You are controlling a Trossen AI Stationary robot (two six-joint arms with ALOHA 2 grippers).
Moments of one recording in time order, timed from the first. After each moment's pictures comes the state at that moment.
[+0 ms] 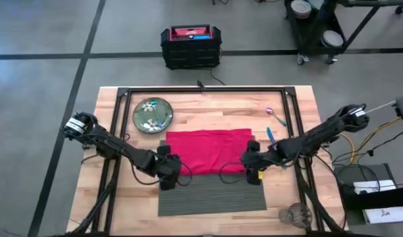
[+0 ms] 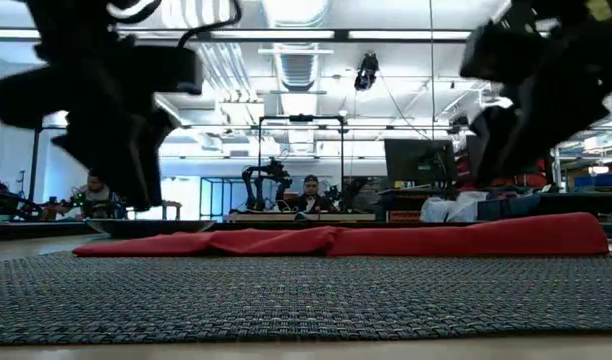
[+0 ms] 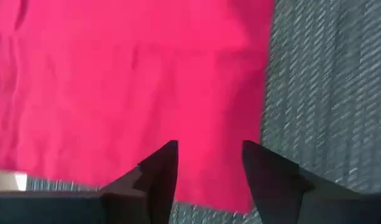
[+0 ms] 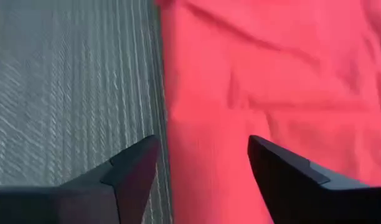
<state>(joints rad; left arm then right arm) -0.42 1.57 0.90 -0.61 -0.32 -0.53 0.36 1.32 0.63 -0.29 0.21 0.41</state>
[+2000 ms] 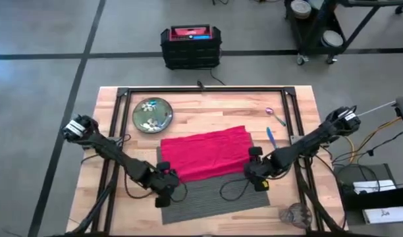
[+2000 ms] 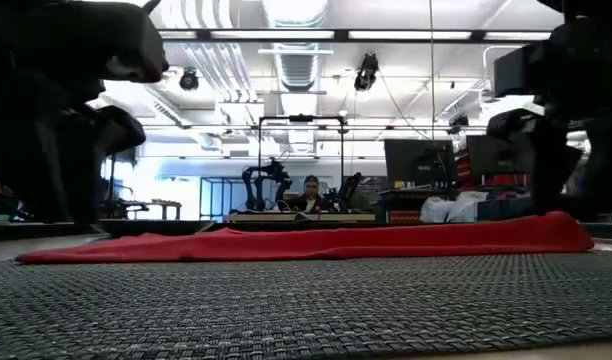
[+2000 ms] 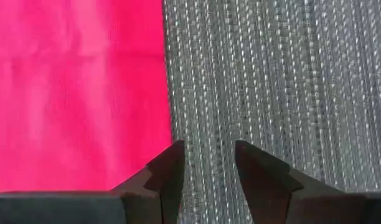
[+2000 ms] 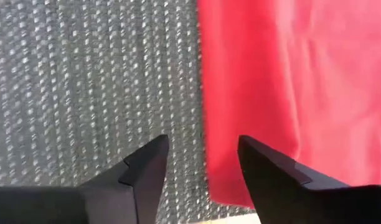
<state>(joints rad) -0.57 1.61 0.91 -0.44 -0.17 -0.64 0.48 1.45 0.77 -0.61 0.21 0.32</state>
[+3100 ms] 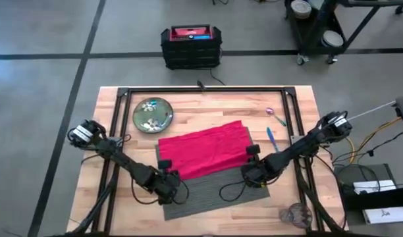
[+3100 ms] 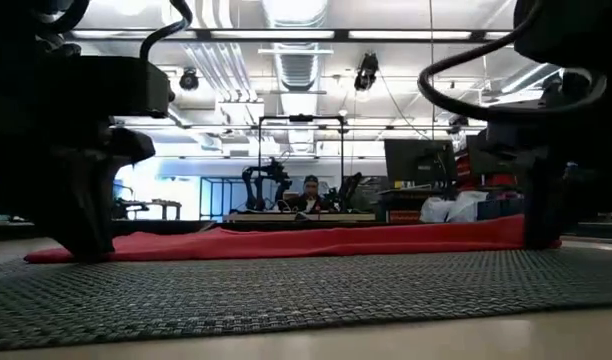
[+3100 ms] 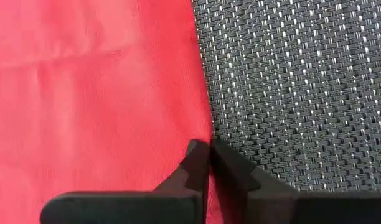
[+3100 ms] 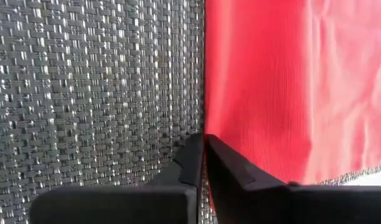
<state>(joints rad) -0.58 1.72 0.90 -0.50 -0.31 -0.59 0.47 1.60 0.77 -0.65 0.37 0.23</state>
